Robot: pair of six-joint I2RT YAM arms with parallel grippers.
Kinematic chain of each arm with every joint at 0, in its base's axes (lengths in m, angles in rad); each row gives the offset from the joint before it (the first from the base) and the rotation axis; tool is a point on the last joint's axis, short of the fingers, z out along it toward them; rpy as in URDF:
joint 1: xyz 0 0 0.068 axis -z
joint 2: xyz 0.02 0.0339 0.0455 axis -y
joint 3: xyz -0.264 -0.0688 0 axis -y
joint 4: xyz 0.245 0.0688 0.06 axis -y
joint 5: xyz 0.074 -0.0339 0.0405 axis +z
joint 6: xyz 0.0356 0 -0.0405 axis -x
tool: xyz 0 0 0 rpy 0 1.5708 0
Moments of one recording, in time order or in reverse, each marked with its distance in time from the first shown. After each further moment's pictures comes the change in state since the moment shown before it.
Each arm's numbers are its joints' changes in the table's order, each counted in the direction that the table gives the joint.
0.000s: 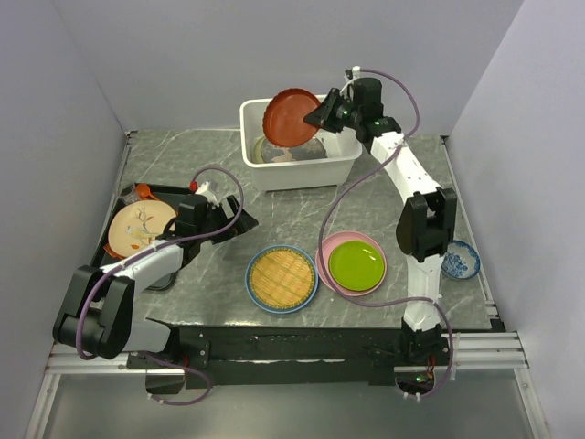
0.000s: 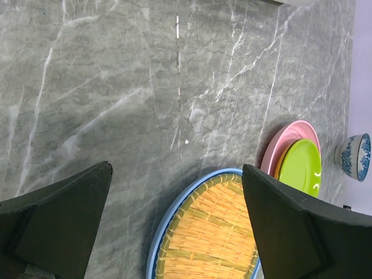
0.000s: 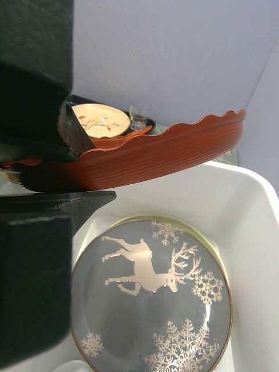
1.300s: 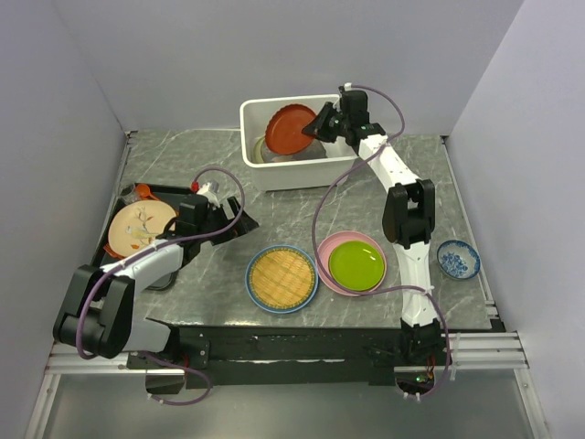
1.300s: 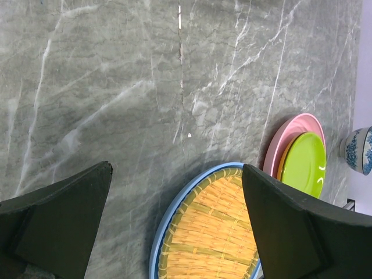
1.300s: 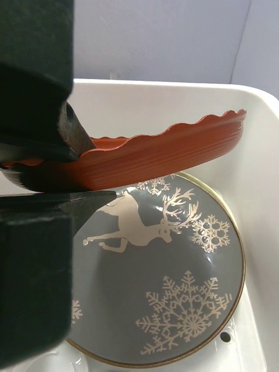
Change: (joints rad) left arm 0.000 -0.003 0.006 -0.029 -0.014 -0.021; right arm 0.005 -0.241 0.150 -0.023 -0.053 -0.039
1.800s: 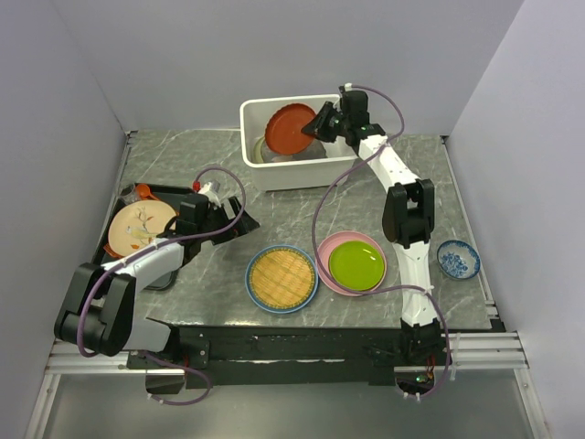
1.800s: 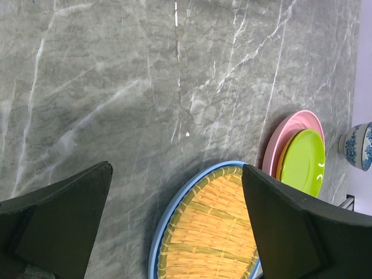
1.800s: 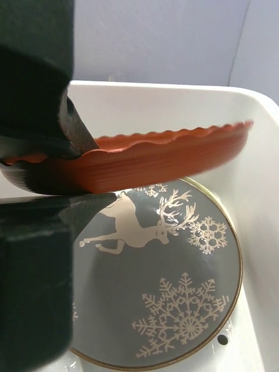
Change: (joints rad) left arm 0.000 -0.013 0.009 -0.002 -0.016 -0.008; right arm 0.003 -0.010 0.000 0.023 0.012 -0.016
